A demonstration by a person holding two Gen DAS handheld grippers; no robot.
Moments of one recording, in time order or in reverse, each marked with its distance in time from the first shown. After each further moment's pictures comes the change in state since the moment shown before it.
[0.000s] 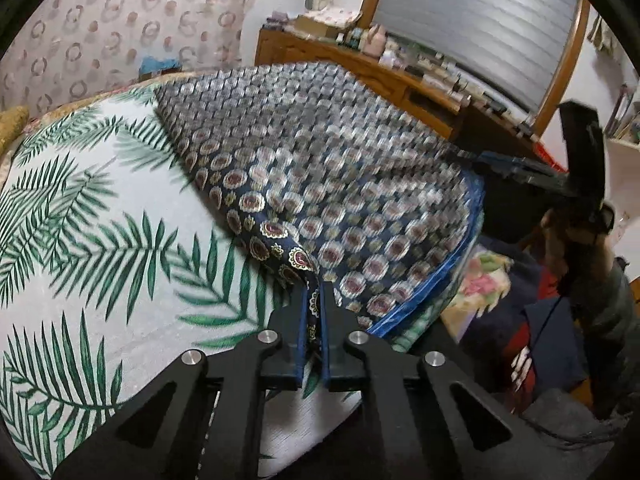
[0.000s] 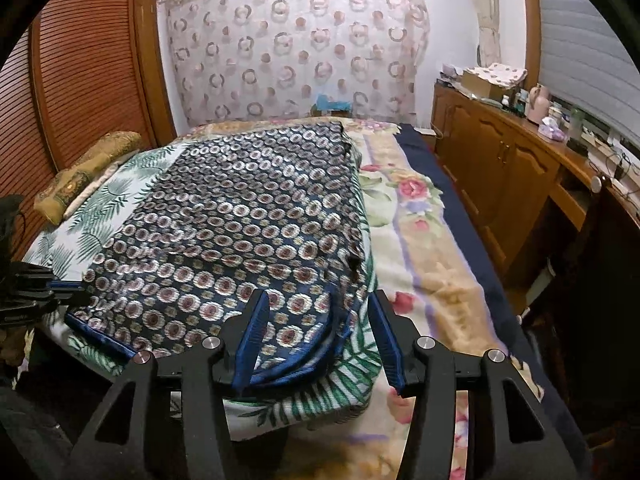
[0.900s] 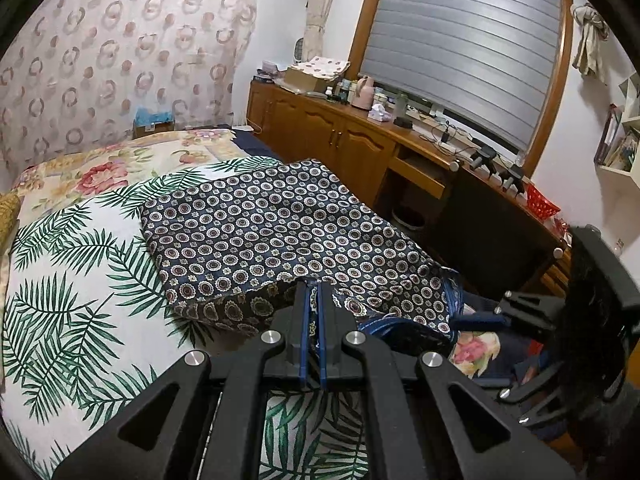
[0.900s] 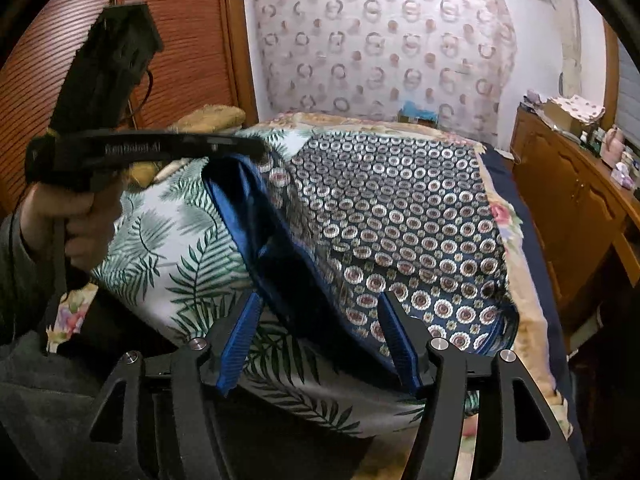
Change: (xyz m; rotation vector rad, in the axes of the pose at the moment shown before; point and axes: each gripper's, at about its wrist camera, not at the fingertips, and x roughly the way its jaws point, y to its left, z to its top) left arm -0.011 -0.013 0.091 0.030 -0.165 -0.004; right arm -0.002 0.070 -0.004 -0.167 0.034 0.223
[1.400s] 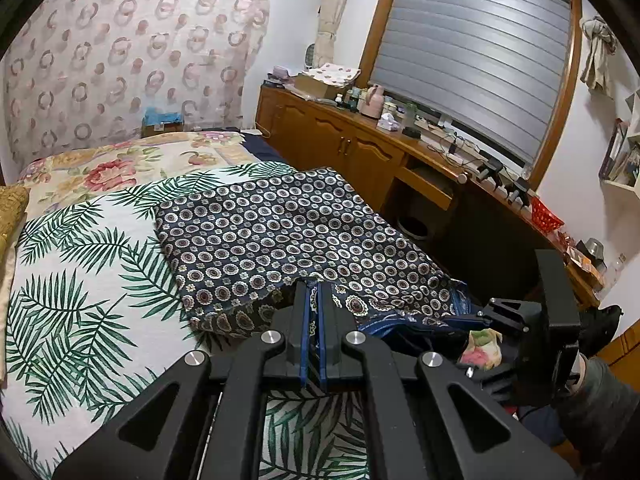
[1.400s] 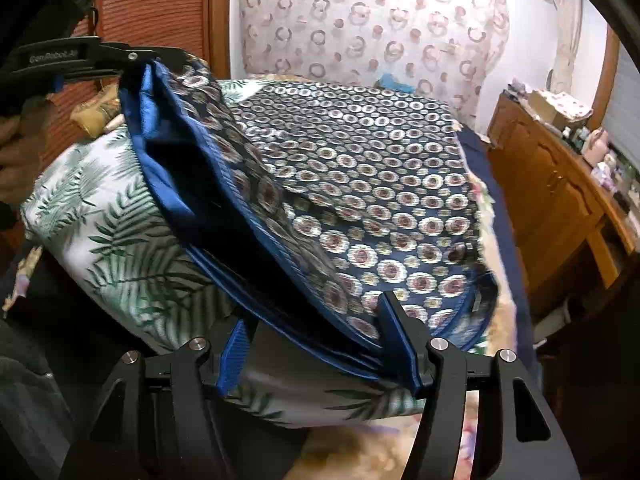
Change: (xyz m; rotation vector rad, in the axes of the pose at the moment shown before) left arm -0.007 0.015 0.002 -0.037 -0.024 0.014; right arm 0.032 -0.034 -0.002 -0.058 0.104 -0.146
